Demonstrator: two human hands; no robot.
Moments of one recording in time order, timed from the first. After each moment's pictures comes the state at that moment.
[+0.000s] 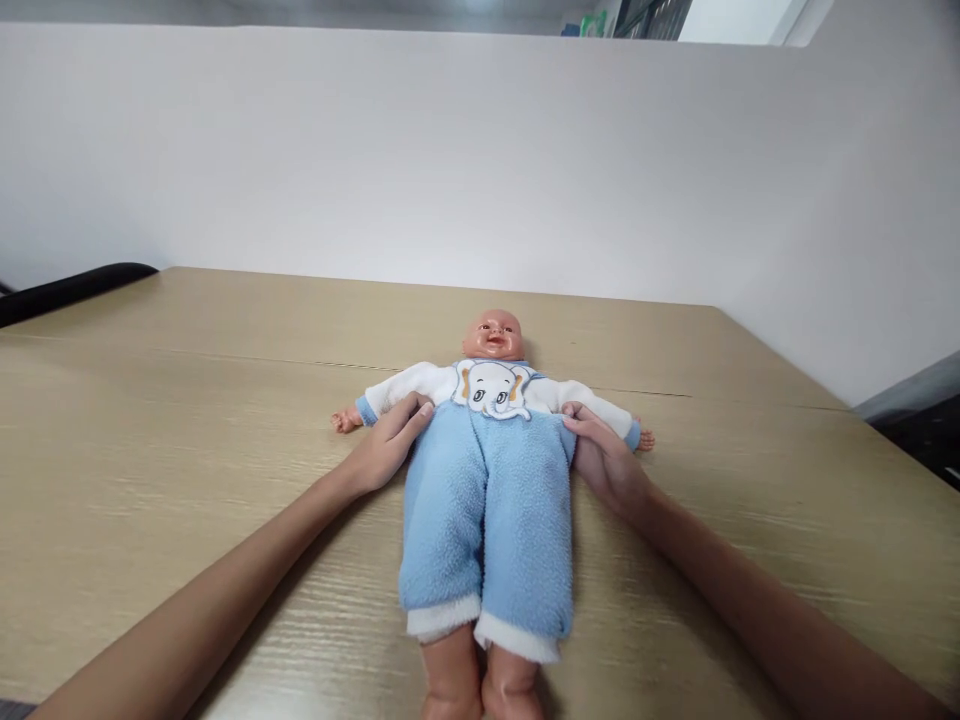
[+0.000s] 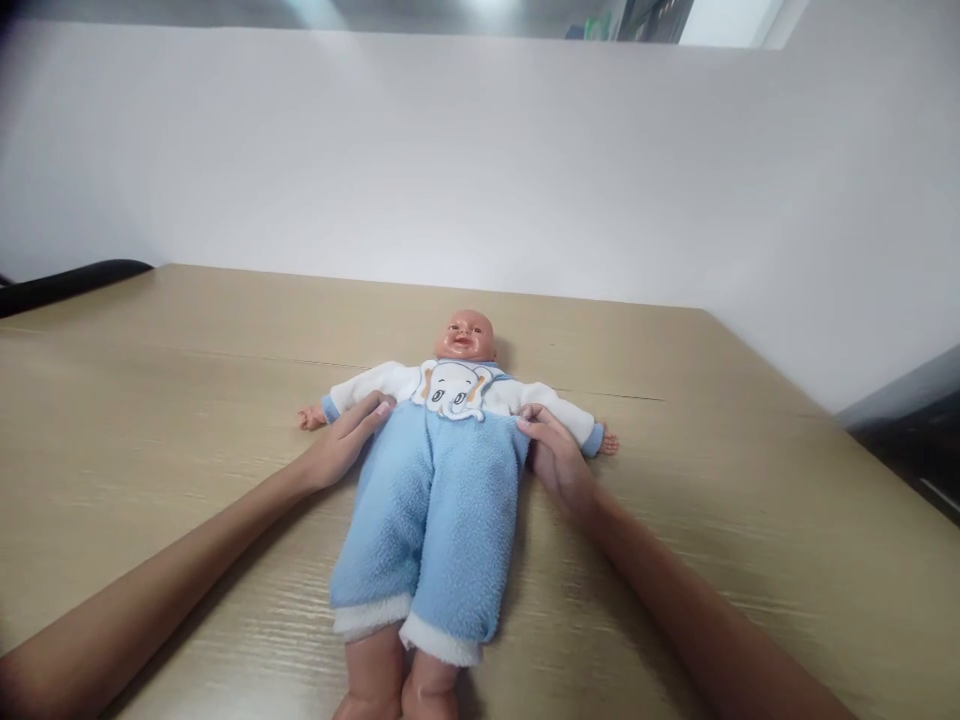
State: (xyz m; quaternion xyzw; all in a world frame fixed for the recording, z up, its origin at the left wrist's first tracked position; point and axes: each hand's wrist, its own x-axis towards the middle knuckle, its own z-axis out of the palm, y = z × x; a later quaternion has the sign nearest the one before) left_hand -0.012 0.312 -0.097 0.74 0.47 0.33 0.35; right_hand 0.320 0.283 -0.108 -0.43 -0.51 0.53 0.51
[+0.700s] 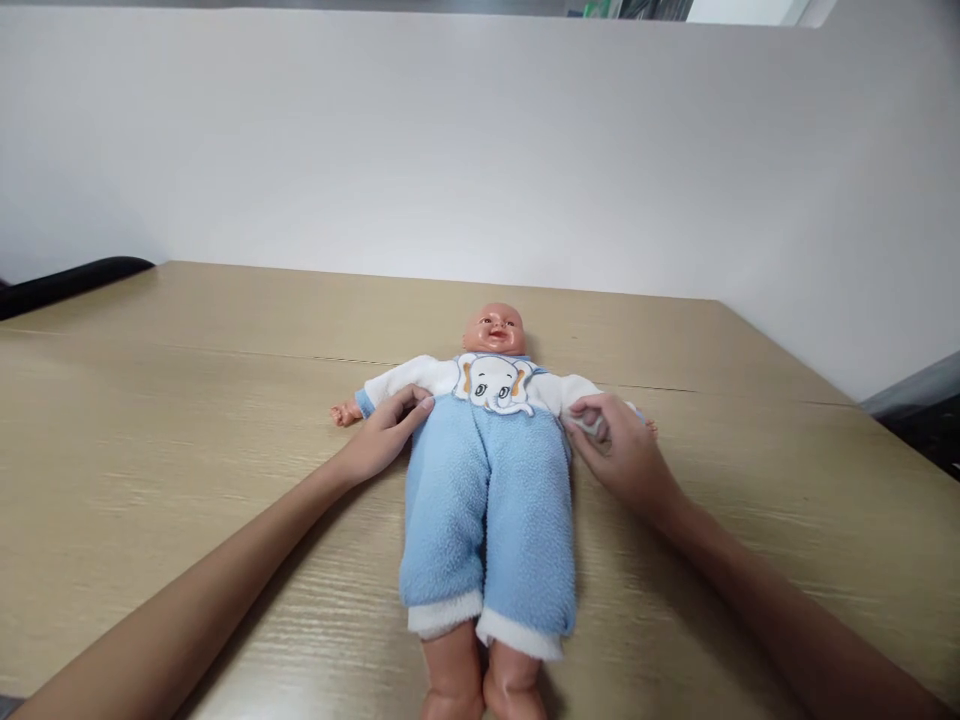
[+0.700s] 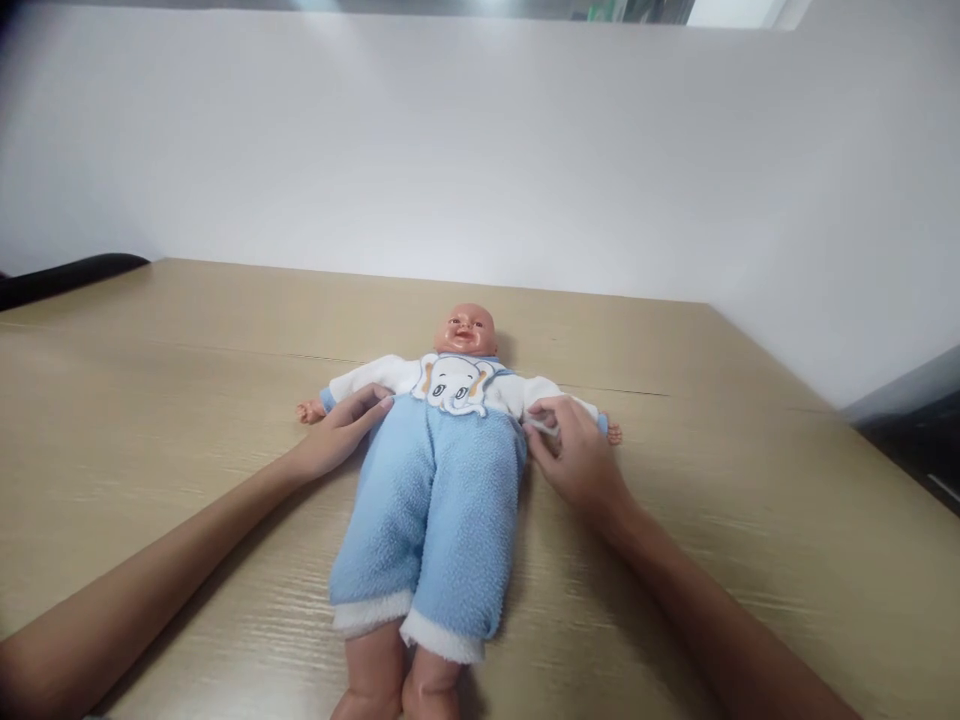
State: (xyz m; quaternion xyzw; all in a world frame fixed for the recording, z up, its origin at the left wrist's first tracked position) left_hand -0.015 0.323 -0.103 0.71 0.43 0.36 0.42; right_hand 0.361 0.276 -0.109 -0.53 -0.75 0.06 0.39
